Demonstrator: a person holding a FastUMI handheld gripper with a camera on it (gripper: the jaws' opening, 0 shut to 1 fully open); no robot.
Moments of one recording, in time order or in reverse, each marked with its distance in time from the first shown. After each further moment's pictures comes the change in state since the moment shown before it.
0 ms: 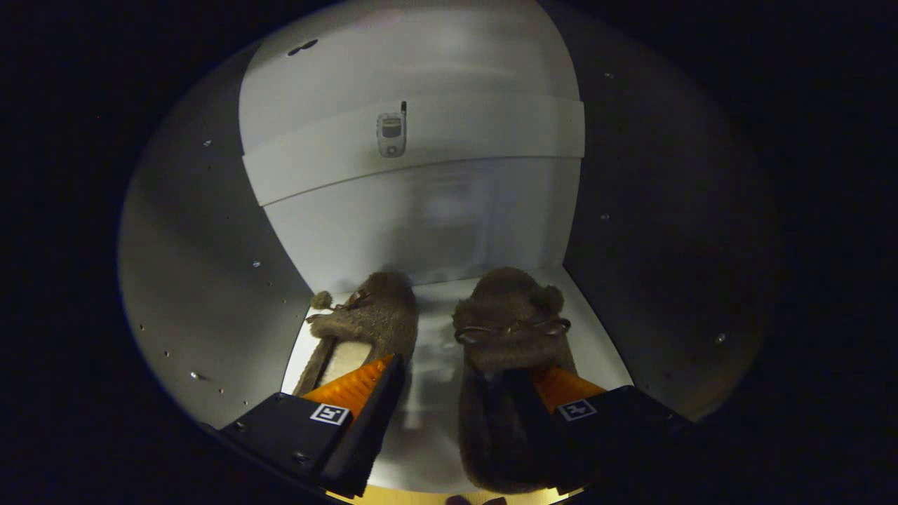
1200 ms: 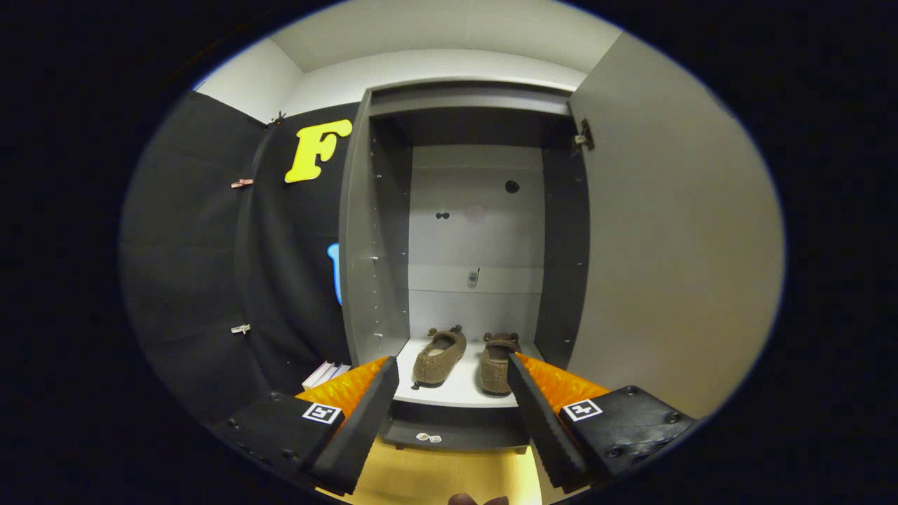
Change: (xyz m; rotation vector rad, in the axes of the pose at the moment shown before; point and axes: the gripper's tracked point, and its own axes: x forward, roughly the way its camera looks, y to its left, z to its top) arm -0.350 0.018 -0.032 -0.168 -0.553 0.159
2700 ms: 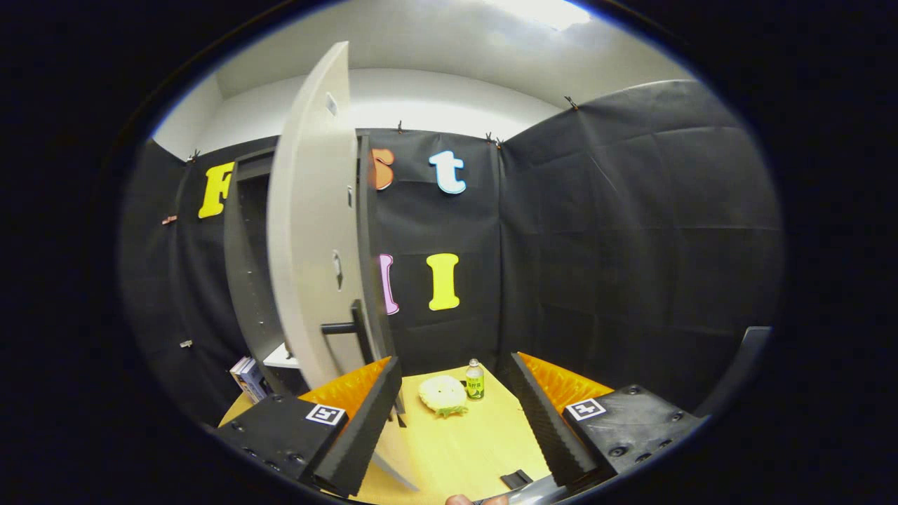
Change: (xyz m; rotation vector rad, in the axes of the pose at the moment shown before) arm -0.187 -0.297 -0.002 0.101 -0.006 -0.383
